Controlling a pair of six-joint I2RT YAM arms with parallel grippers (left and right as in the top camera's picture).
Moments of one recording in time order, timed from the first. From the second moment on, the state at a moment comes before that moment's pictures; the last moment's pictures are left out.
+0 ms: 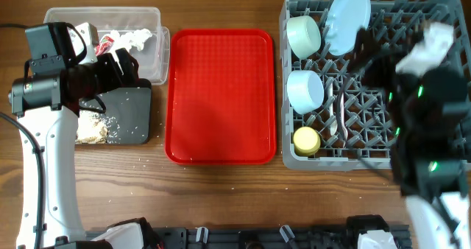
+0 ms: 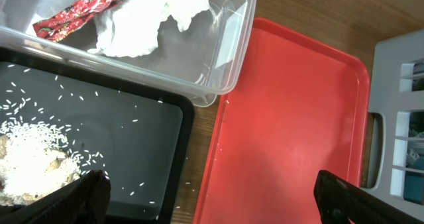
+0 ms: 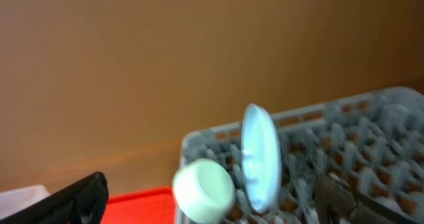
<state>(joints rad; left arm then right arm) 0.19 1.40 1.37 -0.96 0.23 -0.17 0.05 0.90 0.93 -0.22 0.06 0.28</state>
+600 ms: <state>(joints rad) 0.19 1.40 1.37 -0.96 0.23 -0.17 0.05 0.17 0.04 0.11 0.11 0.33</state>
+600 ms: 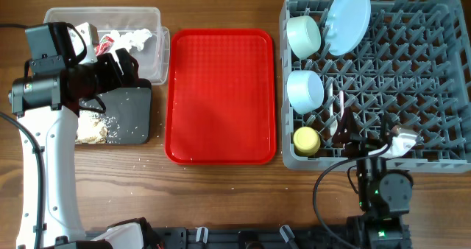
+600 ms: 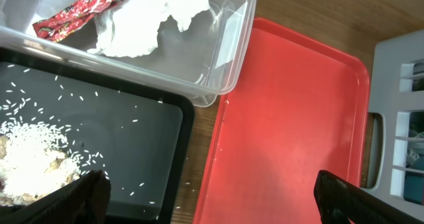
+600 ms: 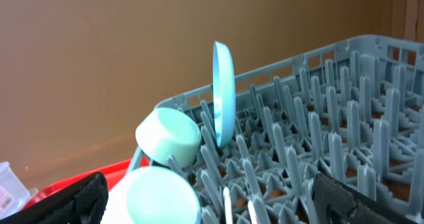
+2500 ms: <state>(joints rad) 0.12 0.65 0.59 -0.18 0.20 -0.17 0.05 0.02 0.01 0.00 -0.03 0.23</state>
